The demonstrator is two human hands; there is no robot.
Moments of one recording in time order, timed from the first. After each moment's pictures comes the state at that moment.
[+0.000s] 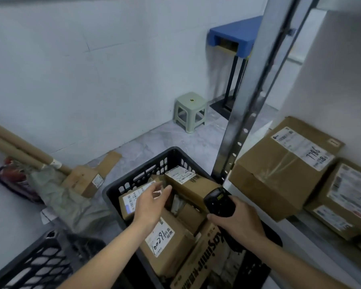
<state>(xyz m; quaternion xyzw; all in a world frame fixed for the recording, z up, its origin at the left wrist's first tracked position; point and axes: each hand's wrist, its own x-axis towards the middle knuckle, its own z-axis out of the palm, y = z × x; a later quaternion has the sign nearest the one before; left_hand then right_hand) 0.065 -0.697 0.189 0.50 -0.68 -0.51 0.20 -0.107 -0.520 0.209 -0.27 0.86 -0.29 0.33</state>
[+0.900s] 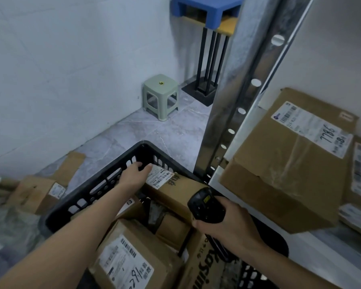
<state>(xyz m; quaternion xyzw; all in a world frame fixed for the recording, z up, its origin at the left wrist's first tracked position) -0.059 -0.827 0.079 0.50 -0.73 -0.46 -0.01 -0.139 -0.546 0.149 -0.20 0.85 -0.31 0.37</state>
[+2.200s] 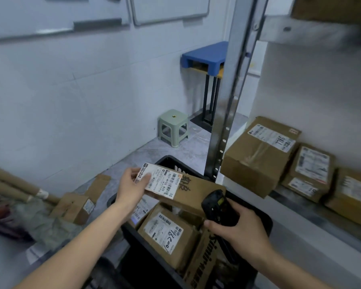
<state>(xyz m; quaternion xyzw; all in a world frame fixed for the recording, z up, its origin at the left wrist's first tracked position) 0.096 -0.757 0.234 0.46 -0.67 -0.53 0.23 -0.023 -0.484 0.244 -0.22 0.81 -0.45 0.31</state>
